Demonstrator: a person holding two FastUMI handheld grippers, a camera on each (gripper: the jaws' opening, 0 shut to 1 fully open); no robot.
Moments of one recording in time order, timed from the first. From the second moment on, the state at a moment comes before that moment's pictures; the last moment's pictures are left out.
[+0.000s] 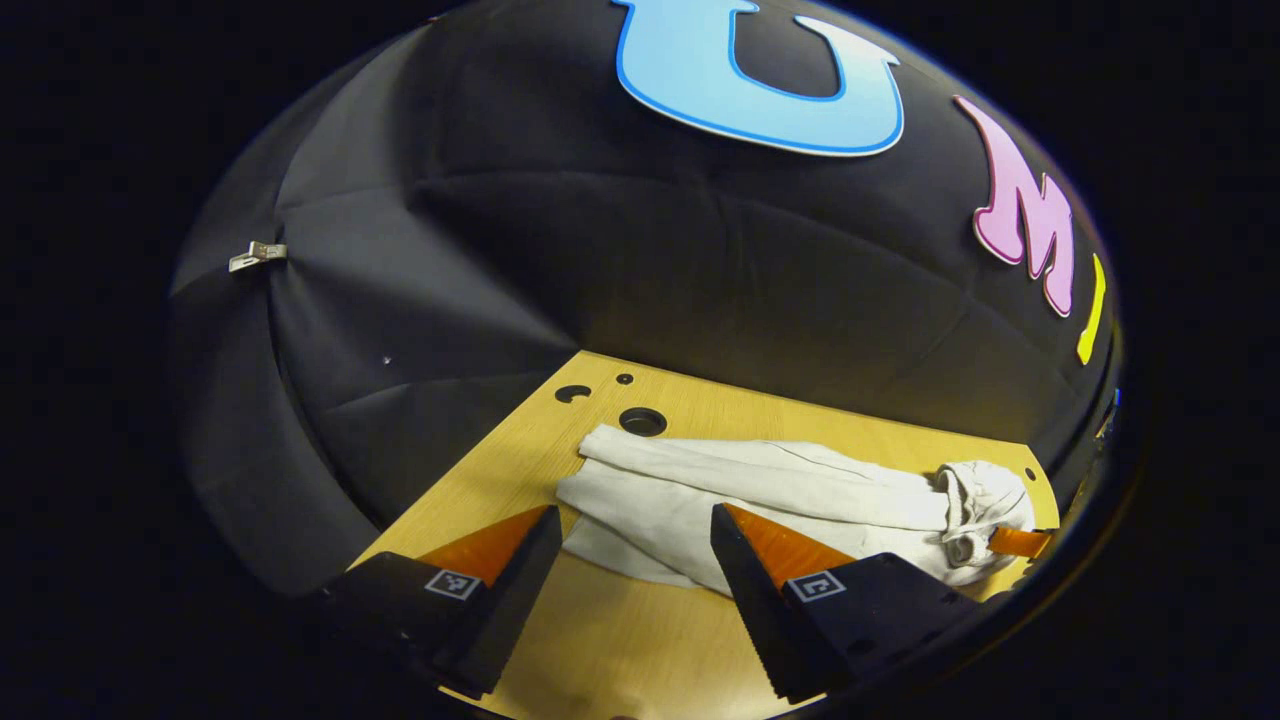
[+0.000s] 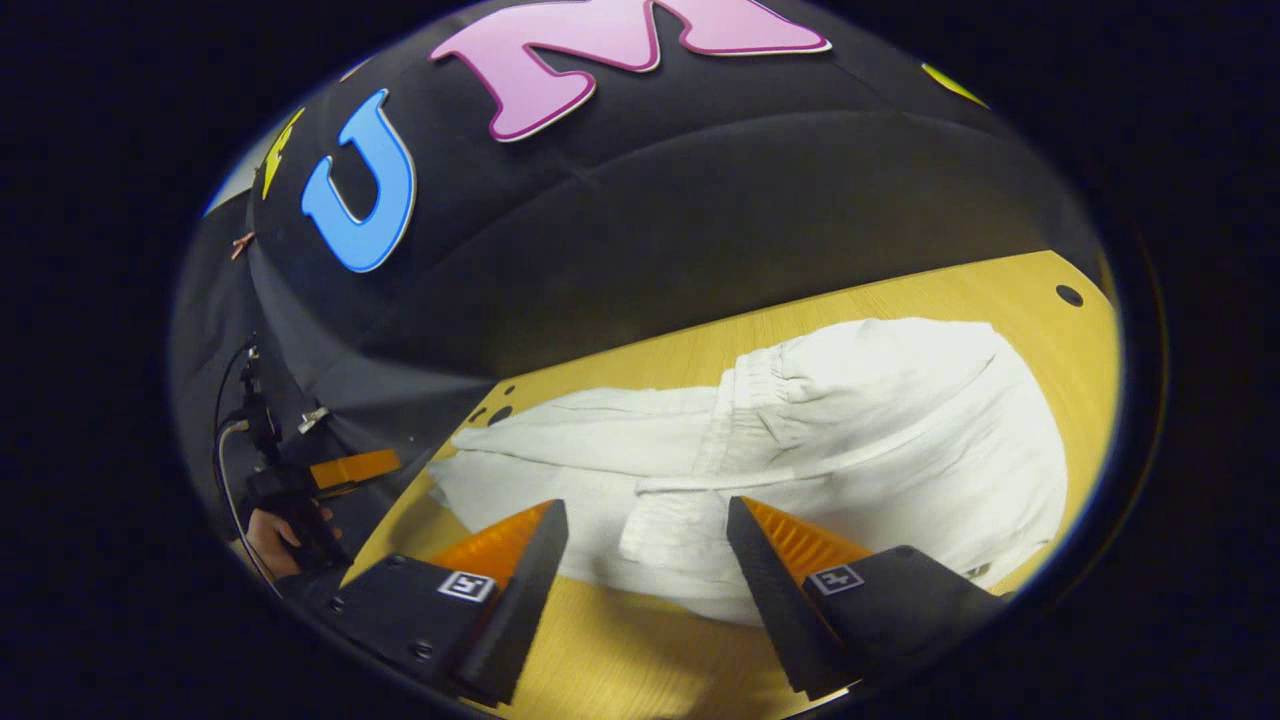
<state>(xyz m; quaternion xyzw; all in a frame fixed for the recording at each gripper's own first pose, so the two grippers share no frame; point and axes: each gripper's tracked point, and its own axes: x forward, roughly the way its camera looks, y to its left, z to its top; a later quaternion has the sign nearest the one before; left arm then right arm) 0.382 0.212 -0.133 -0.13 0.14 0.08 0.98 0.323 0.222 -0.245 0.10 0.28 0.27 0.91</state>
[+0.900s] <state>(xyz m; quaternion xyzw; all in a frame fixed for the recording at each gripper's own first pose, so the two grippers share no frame) 0.446 0.230 -0.205 -0.10 0.26 0.14 0.95 0.176 0.082 -0.232 0.03 0.36 0.20 0.91</state>
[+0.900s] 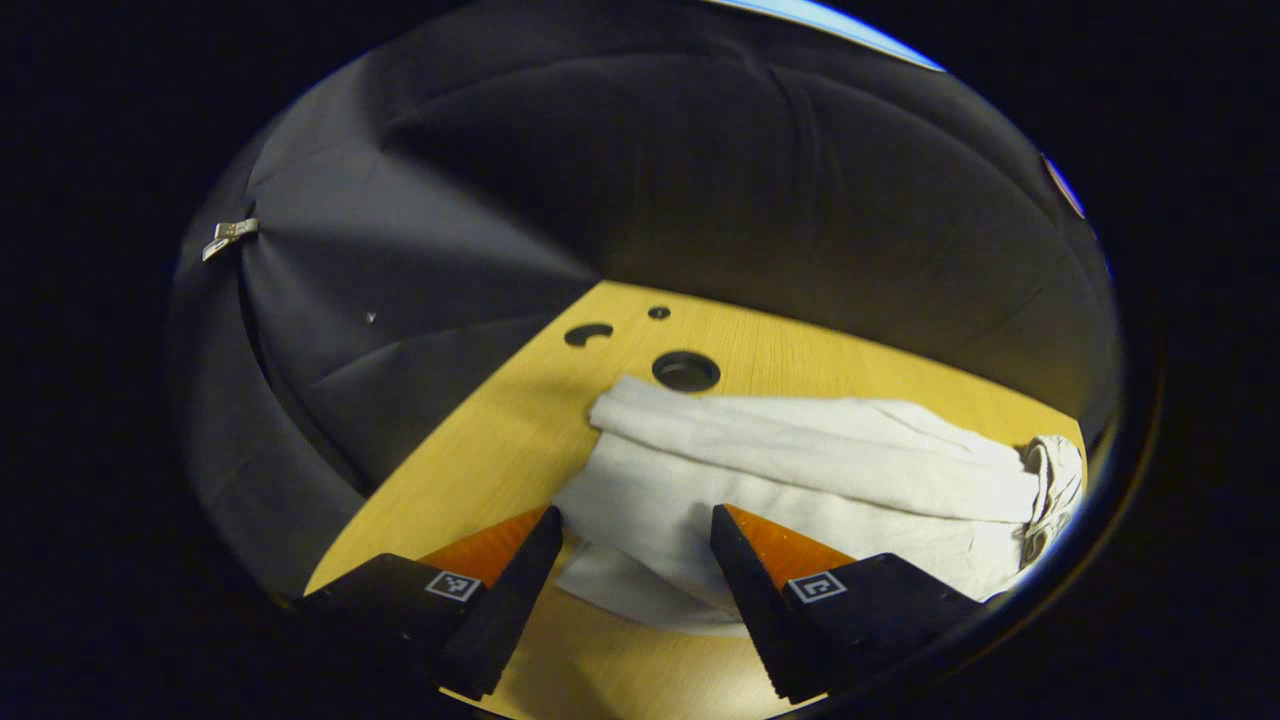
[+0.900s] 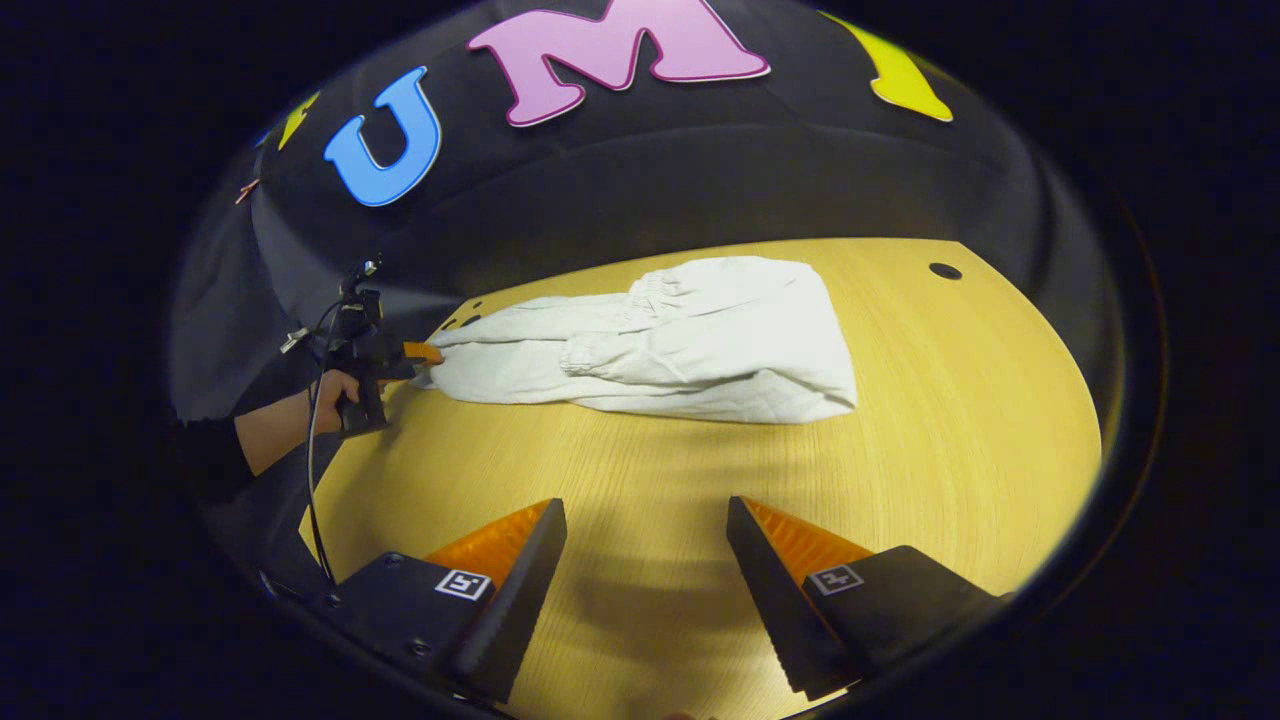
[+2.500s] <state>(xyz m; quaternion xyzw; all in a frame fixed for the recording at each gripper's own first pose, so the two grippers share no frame) 0.436 0.076 -0.026 -0.13 0.16 0.01 0.98 0.187 -0.028 -0.102 0.08 0.29 0.08 0.95</state>
